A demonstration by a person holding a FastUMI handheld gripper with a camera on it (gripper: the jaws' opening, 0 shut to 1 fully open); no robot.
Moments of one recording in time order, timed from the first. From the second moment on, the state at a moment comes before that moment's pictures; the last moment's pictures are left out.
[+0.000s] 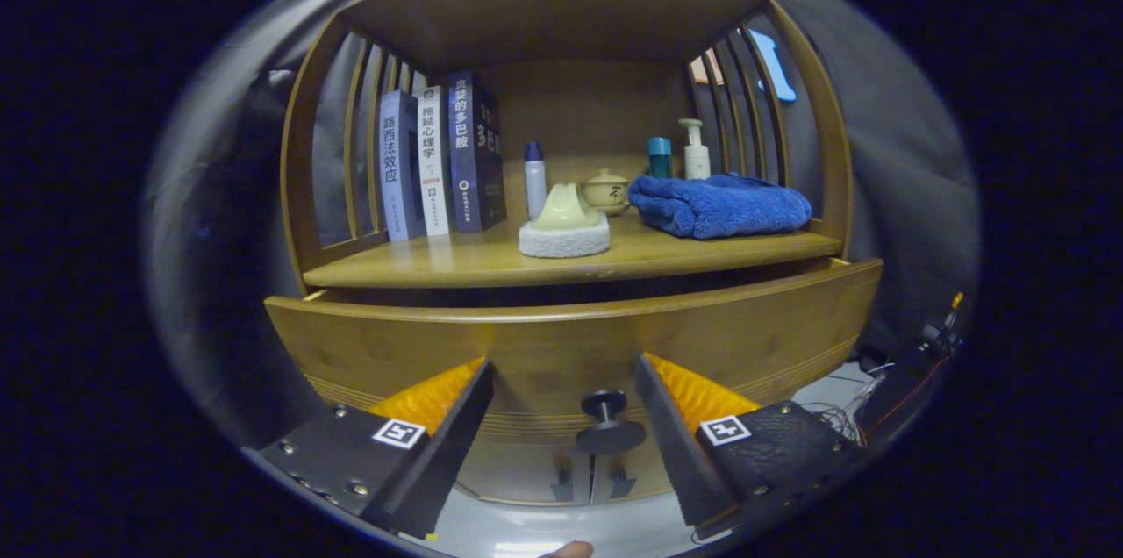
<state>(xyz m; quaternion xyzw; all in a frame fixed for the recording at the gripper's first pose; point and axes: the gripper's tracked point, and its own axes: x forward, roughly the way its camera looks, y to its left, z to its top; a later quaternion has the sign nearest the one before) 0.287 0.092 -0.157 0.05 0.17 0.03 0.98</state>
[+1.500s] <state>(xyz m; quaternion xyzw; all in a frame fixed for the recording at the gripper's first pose) 0.320 0.104 -0.169 0.09 0.18 0.02 0.98</state>
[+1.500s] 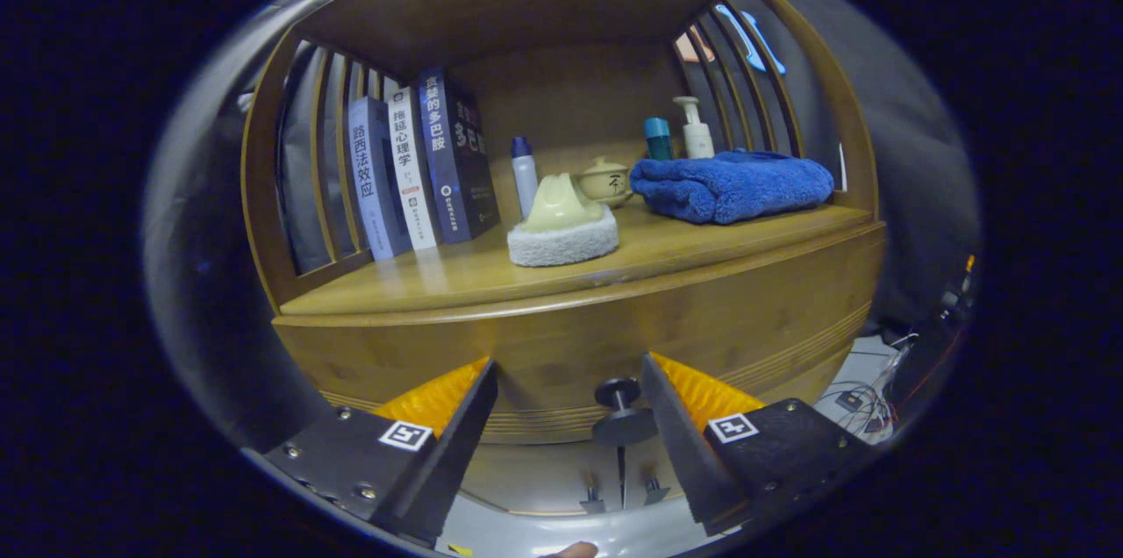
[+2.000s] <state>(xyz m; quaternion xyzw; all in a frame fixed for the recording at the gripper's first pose) 0.308 0.118 -0.166 0.00 0.18 0.05 0.98</state>
